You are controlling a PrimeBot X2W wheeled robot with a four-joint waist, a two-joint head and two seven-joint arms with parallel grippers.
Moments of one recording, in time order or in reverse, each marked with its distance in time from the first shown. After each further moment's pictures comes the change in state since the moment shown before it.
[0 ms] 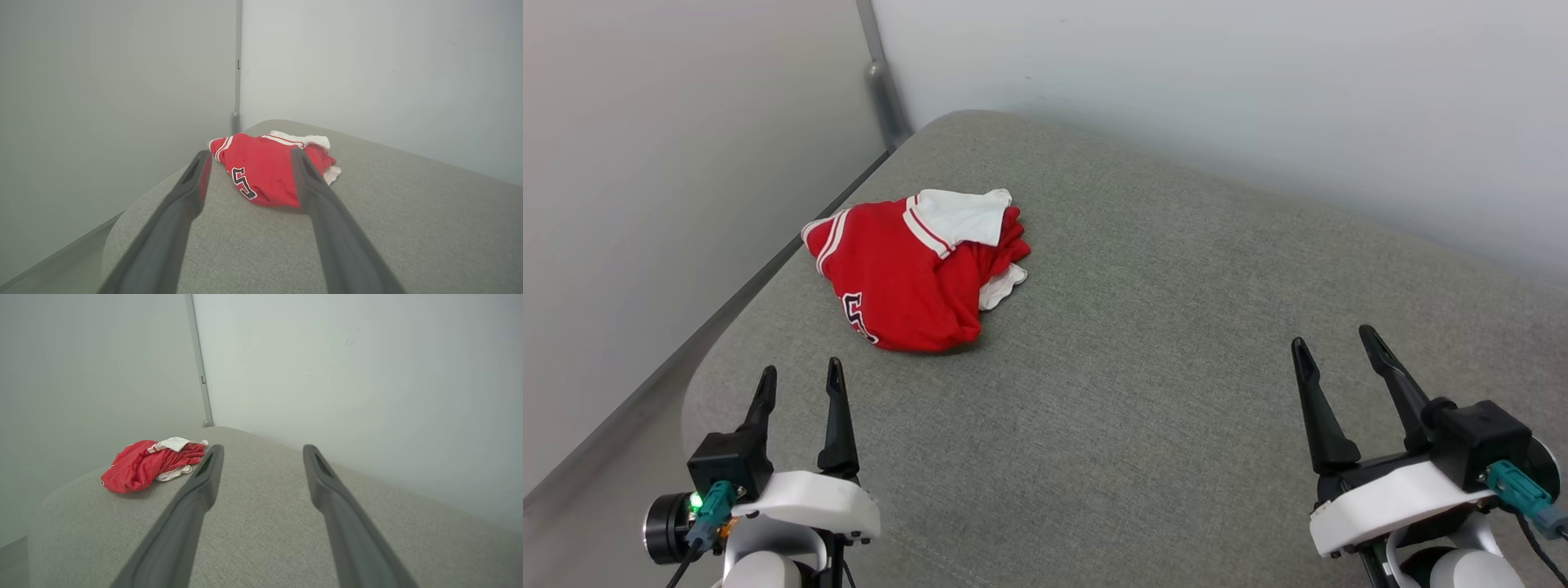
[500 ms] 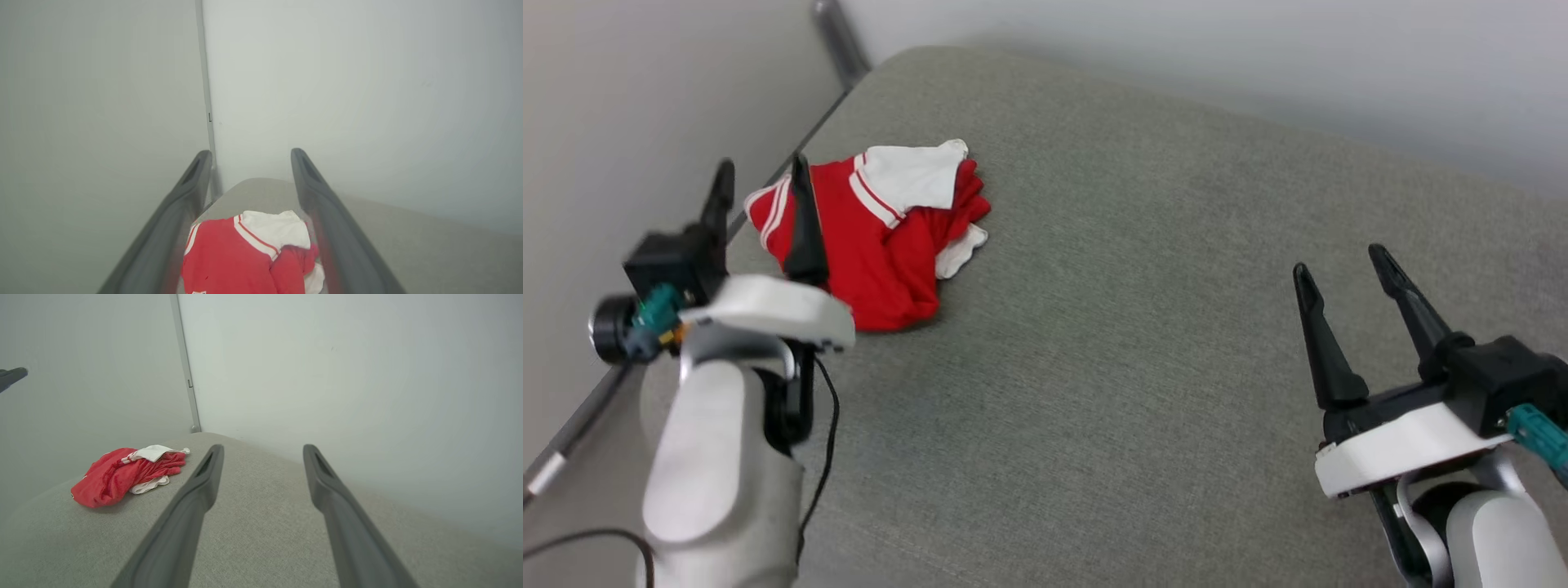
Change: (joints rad) left arm -0.351 0.041 0.003 0.048 -0.010 -0.011 0.053; right arm -0.101 -0.021 0.025 -0.094 -0.037 0.000 0.062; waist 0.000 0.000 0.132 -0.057
